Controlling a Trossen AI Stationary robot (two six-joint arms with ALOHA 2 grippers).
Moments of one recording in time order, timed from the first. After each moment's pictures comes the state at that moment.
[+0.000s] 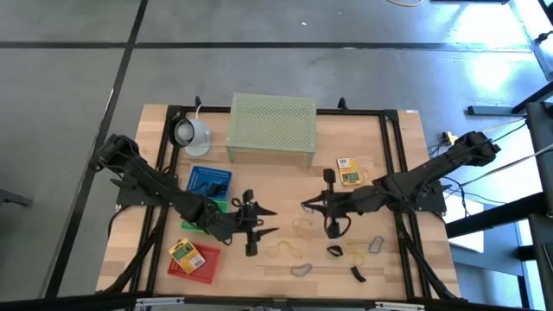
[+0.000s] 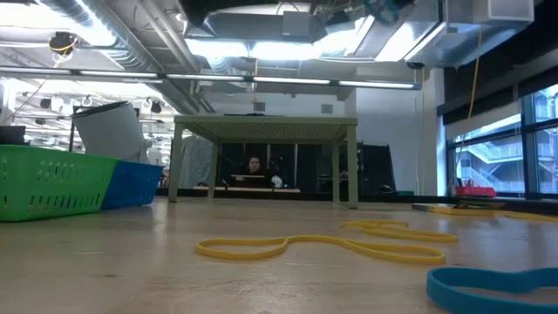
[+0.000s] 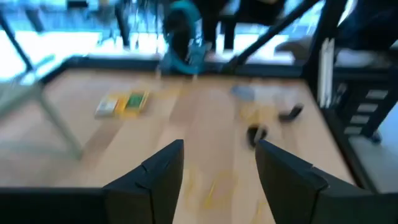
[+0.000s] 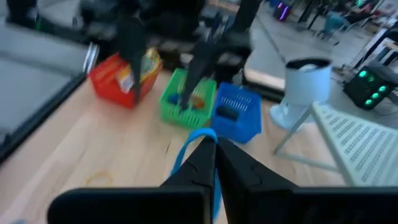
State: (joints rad) left arm -0.53 1.55 0.94 0.24 -0.64 -0.24; right arm 0.46 1.26 0.84 0.10 0.43 -0.12
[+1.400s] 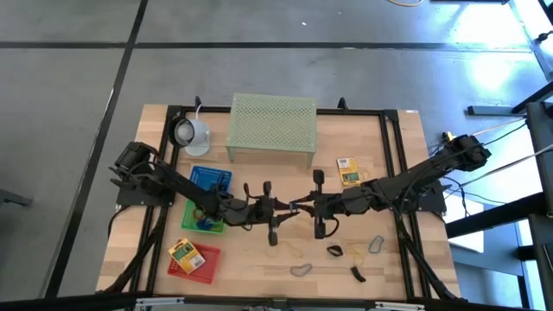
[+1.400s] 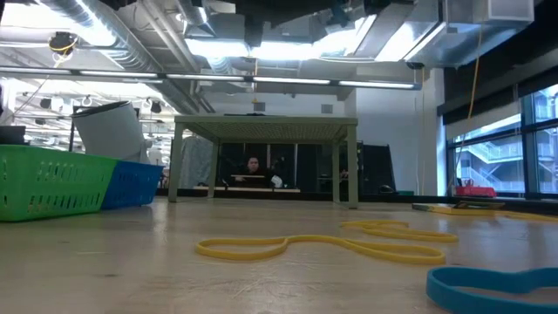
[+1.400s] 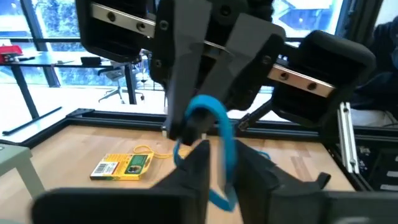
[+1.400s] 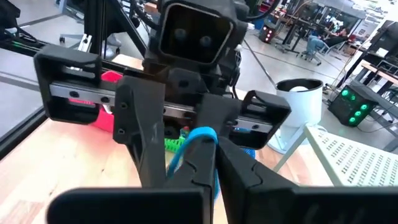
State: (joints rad) left arm -0.38 1.75 0.95 0.76 -0.55 -0.04; right arm 0.43 1.40 0.84 0.33 0.43 -0.19
